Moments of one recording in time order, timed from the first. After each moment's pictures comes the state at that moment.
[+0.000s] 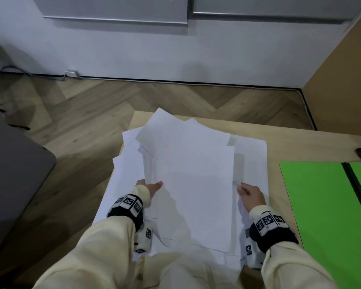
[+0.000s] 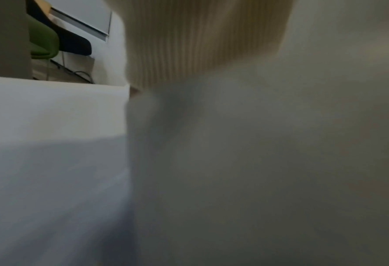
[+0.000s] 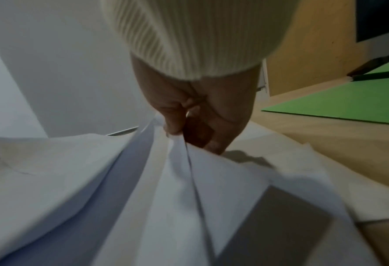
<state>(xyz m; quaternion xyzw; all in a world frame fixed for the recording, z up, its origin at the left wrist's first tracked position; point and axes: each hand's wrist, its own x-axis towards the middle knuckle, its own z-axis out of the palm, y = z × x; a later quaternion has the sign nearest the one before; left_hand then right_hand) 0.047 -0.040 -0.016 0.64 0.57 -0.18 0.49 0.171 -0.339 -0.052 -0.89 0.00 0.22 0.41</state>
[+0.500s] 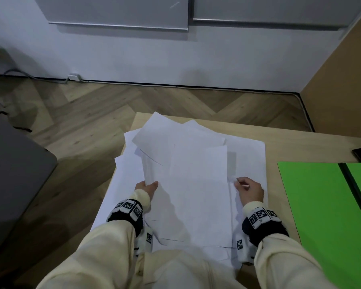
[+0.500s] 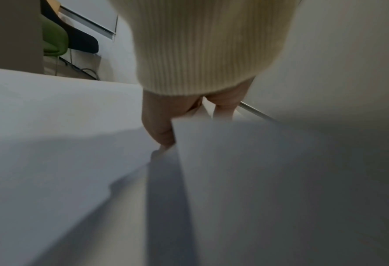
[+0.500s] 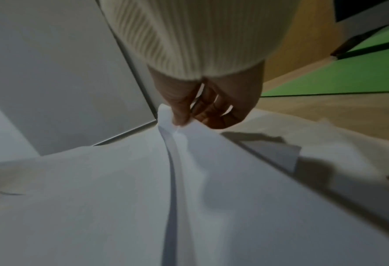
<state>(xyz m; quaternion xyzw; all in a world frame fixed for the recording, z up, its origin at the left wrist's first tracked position) 0.030 -0.052 -0.016 0.60 0.57 -0.08 0.55 0.164 -0.324 -0.039 -0.89 0.06 0.11 0.44</state>
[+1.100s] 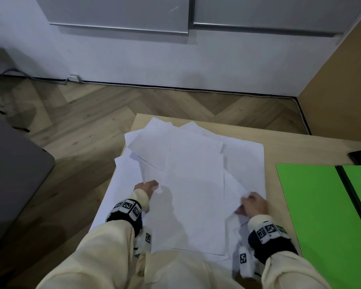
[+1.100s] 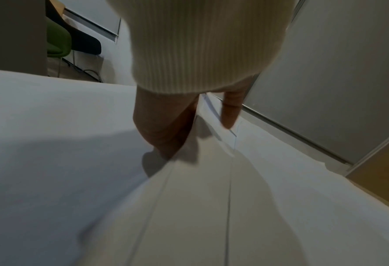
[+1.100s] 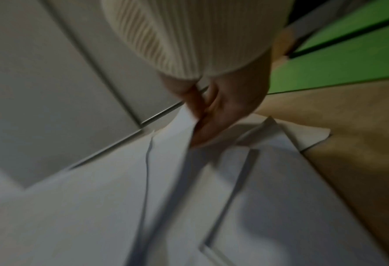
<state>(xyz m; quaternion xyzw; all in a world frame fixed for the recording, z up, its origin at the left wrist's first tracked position) 0.031 -0.046 -0.016 0.60 0.58 -0.10 0.54 0.144 -0.343 -0.042 -0.83 0.22 0.17 0.48</state>
